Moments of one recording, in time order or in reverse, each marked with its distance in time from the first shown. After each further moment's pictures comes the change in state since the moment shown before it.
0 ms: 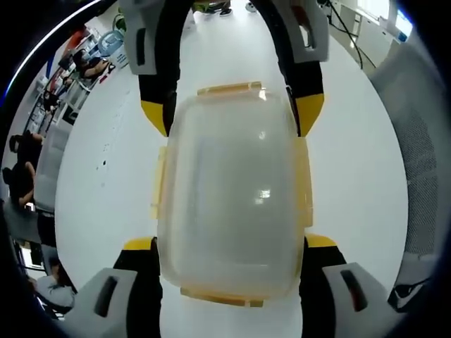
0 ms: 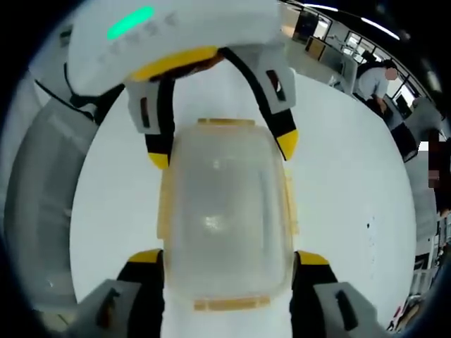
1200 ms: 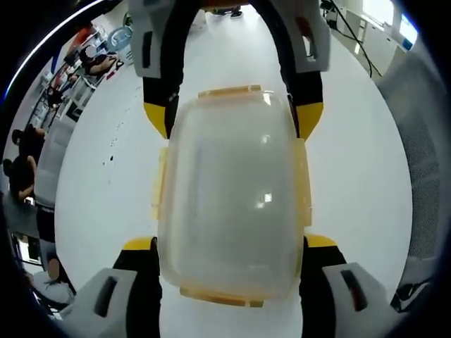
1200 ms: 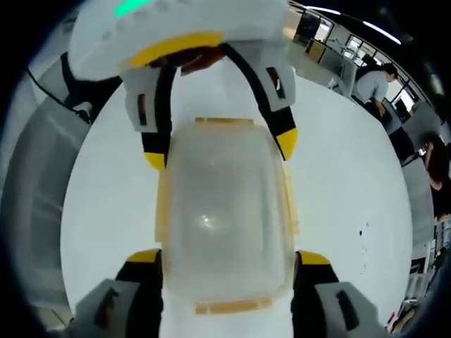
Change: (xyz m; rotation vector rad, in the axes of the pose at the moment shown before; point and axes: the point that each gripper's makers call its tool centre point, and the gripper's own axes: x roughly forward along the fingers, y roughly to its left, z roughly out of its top) left arm 0.003 0.019 -0.002 -0.031 -0.024 0.009; right arm 0.004 -0.022 0.004 -0.019 -0.004 -0.021
